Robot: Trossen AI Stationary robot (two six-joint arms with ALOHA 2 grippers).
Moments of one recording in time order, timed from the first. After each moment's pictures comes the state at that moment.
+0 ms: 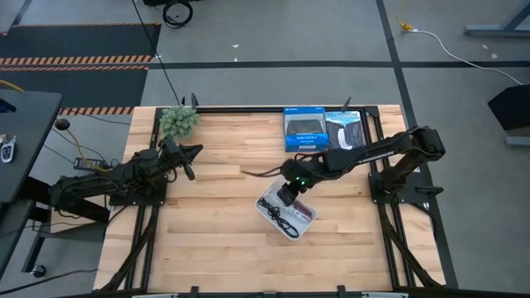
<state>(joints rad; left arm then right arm) 0.24 0.14 0.06 -0.01 -0.36 -0.07 0.09 1.60 1.11 -0.49 -0.04 0.90</state>
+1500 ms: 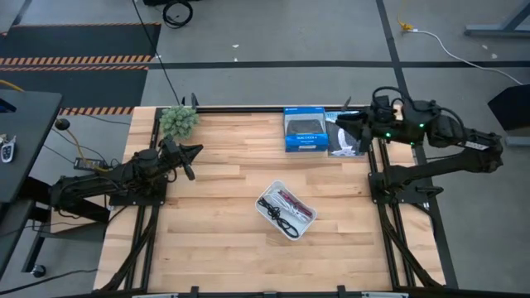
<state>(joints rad) 0.24 0.14 0.06 -0.01 -0.36 -0.07 -0.05 0.74 1.11 -0.54 0.31 0.47</state>
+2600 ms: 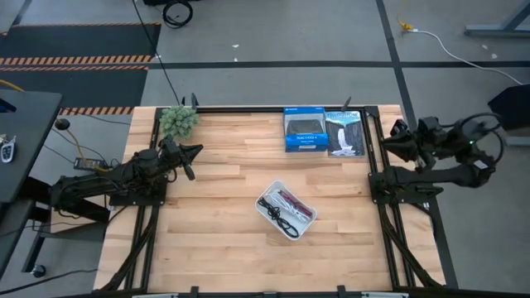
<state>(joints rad) 0.24 0.14 0.06 -0.01 -0.36 -0.07 -0.02 0.10 0.78 -0.50 -0.04 0.43</state>
